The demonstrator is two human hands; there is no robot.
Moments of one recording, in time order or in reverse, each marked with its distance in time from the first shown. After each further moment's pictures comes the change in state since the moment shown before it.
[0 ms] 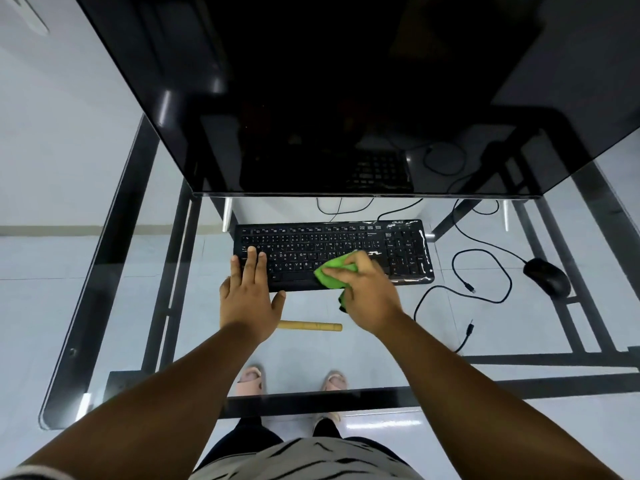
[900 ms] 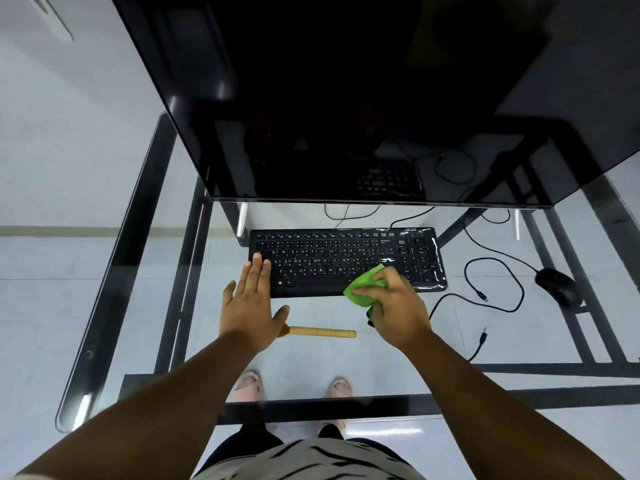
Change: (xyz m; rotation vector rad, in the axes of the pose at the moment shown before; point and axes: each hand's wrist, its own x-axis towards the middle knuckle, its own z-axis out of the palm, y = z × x) left_hand -0.006 -0.028 -0.004 0.042 -0.017 0.064; right_hand -0.016 0.026 0.009 -0.048 0.090 0.038
